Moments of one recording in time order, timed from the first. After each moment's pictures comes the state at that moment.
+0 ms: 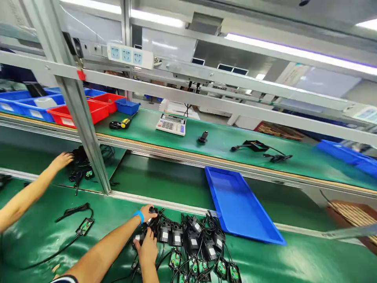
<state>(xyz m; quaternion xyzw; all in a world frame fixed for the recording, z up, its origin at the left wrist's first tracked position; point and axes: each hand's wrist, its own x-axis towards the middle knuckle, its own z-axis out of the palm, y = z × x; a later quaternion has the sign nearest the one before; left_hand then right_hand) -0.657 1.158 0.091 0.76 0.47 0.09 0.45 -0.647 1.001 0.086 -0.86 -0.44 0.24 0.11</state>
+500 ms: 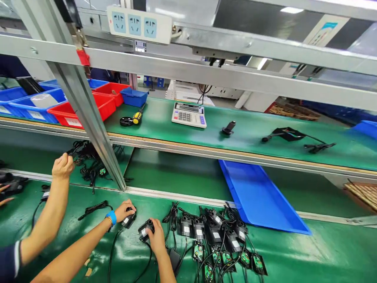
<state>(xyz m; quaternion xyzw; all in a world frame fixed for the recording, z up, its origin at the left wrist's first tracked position) -0.867 1.224 0.061 0.78 0.40 0.09 0.46 -0.684 1.040 0.058 -0.72 -0.46 0.35 0.39</state>
